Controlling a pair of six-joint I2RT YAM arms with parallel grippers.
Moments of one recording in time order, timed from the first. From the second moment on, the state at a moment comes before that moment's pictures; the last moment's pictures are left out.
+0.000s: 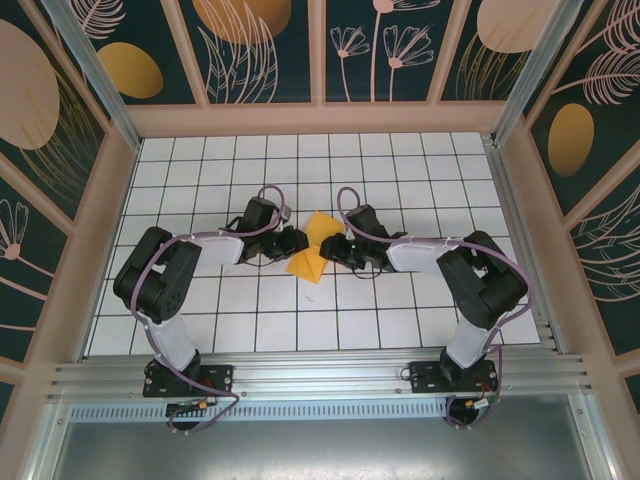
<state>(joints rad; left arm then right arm) -0.47 1.81 0.87 0.10 0.55 -0.82 0.66 1.74 0.86 0.02 -0.31 0.86</state>
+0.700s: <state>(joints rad) -0.47 1.86 0.87 0.09 0.54 -0.81 0.65 1.80 0.87 0.05 -0.30 0.94</state>
